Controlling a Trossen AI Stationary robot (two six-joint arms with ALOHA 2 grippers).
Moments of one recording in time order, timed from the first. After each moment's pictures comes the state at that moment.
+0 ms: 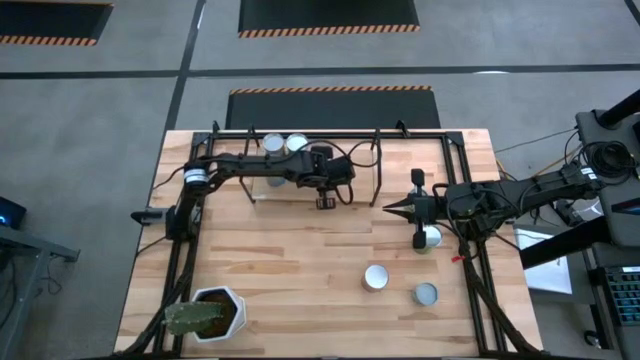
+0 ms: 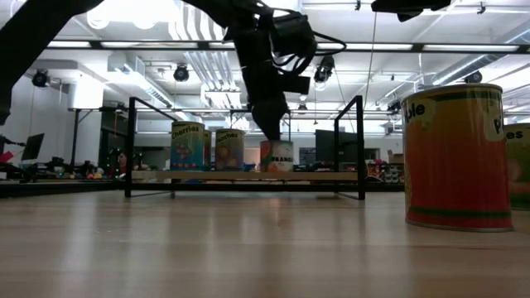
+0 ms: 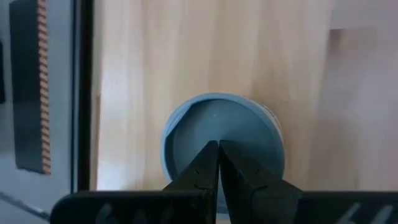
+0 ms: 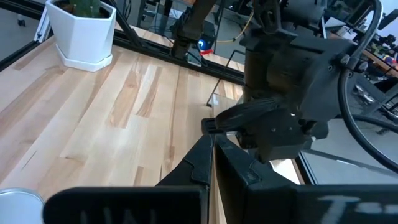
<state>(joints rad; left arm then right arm) 0.18 2.08 1.75 -0.84 -0.34 0.23 0.23 0.83 0.75 -0.23 0.29 -0.26</state>
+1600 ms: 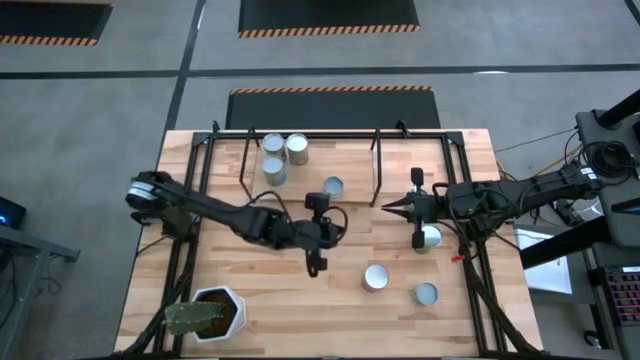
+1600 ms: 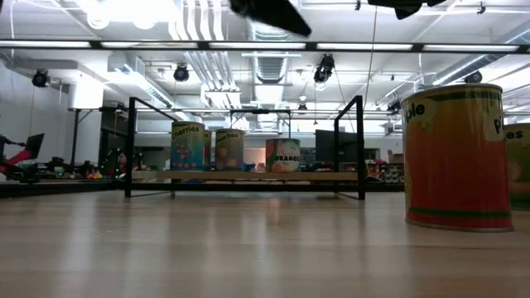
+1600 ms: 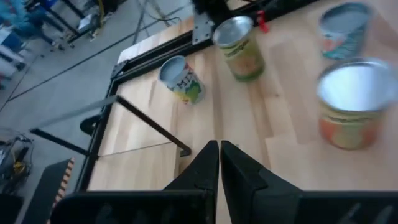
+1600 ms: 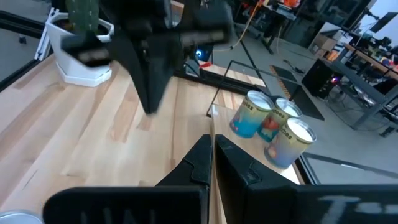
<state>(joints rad) -0.25 1.71 1.33 -0.20 -0.49 0.23 0.23 0.84 0.75 -0.17 0.29 -0.23</state>
